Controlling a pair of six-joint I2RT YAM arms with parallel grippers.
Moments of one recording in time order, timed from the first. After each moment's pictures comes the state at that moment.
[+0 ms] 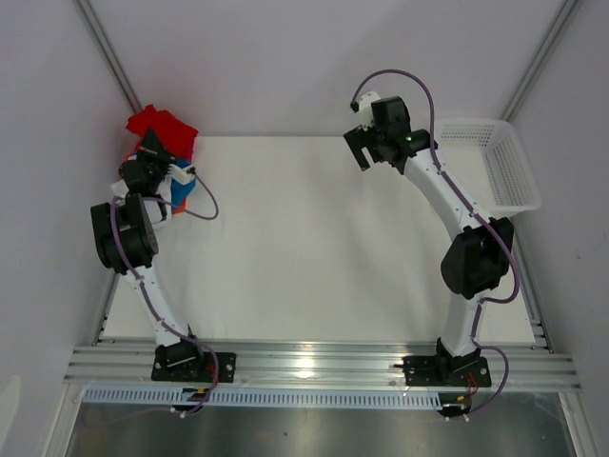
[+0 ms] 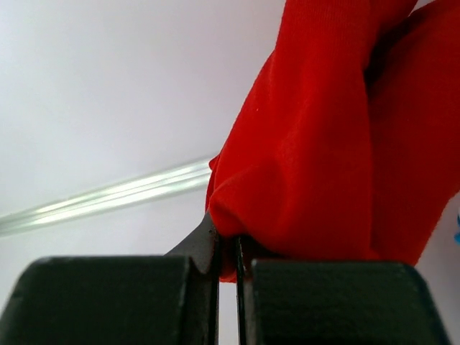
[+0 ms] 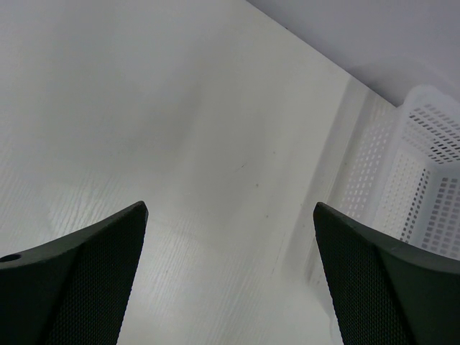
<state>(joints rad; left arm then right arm) 0.34 2.15 1.23 1.04 0.49 1.99 0.39 1.92 1.92 -0.64 0.19 -0.29</state>
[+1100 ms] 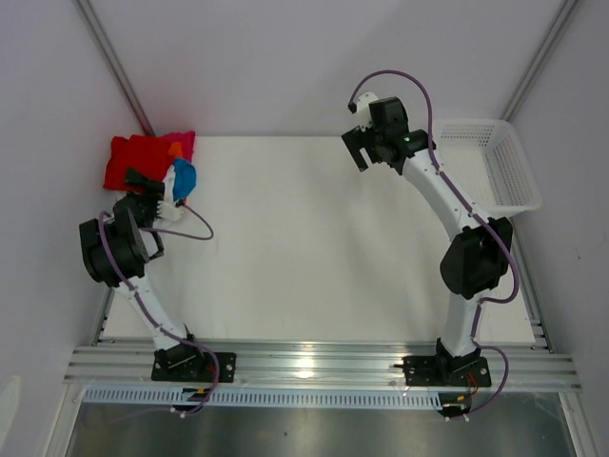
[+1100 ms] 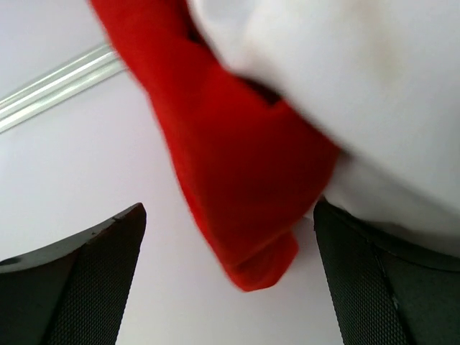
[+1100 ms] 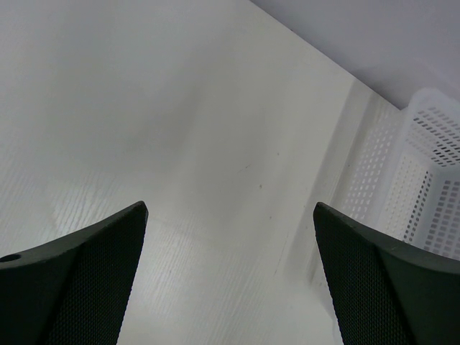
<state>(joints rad) 0.47 1.99 0.82 1.06 0.28 2.00 0.40 1.92 1.92 -0.64 0.19 -0.29</state>
